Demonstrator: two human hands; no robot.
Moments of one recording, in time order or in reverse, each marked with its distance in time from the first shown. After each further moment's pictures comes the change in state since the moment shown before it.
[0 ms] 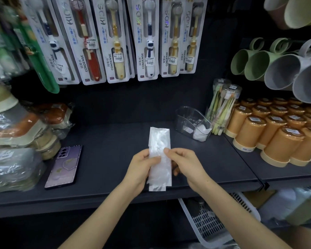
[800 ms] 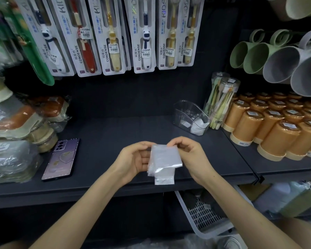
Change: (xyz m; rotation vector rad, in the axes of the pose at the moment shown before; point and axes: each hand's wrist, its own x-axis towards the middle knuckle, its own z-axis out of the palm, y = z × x) left_hand -0.008 0.023 -0.011 -0.064 -0.170 -0.136; right_hand -0.008 -0.001 -0.021 0.136 -0.086 -0.254
